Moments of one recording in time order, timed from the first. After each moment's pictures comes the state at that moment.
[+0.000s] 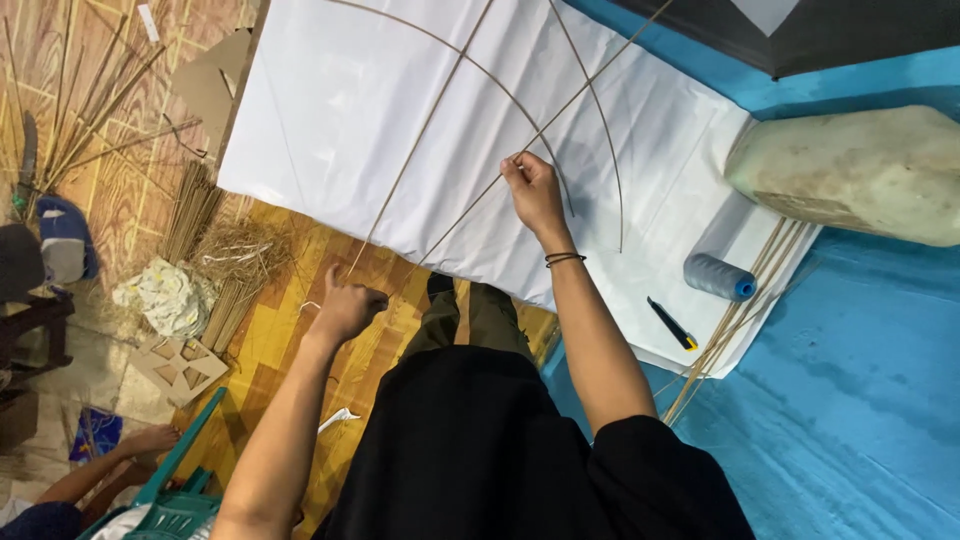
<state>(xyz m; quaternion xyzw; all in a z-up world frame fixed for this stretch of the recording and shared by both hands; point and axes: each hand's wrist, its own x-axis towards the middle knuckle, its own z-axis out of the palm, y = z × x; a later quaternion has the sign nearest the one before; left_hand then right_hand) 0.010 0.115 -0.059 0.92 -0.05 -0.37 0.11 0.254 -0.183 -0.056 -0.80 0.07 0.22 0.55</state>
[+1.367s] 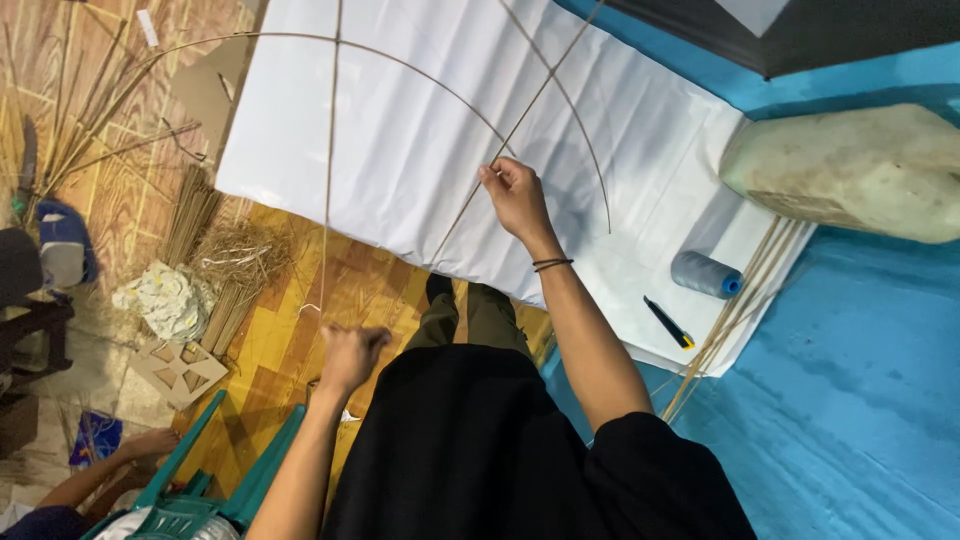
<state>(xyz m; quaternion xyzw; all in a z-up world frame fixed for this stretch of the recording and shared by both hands) -0.050 0.086 -0.017 0.92 0.10 -0.31 0.22 0.246 -0.166 -0.048 -0.80 0.02 0.22 0.55</state>
